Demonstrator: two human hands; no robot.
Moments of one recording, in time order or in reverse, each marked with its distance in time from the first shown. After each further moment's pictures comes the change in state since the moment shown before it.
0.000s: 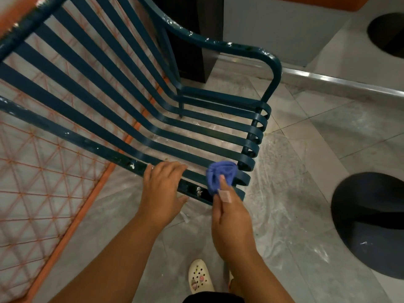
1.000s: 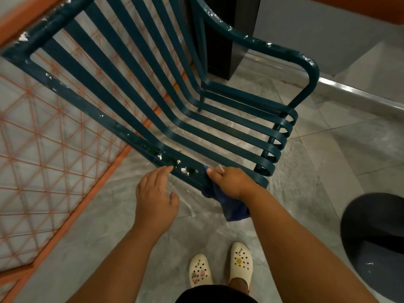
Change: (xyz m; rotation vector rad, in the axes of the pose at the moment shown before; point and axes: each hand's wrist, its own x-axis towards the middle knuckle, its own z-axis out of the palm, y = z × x) left_hand -0.047 -0.053 0.011 -0.368 0.177 -0.323; right_hand 0.107 -0.018 0.030 -0.245 -0.707 0.042
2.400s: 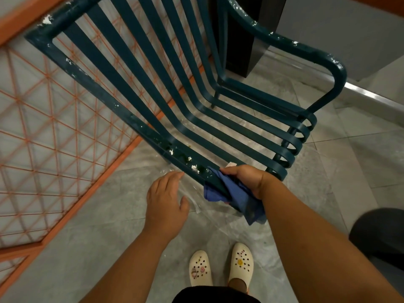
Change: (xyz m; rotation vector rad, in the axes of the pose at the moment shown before) left_hand -0.013 -0.007 0.012 -0.037 -0.024 -0.061; right_hand 0.036 0.013 -0.012 0.602 -0.328 0.374
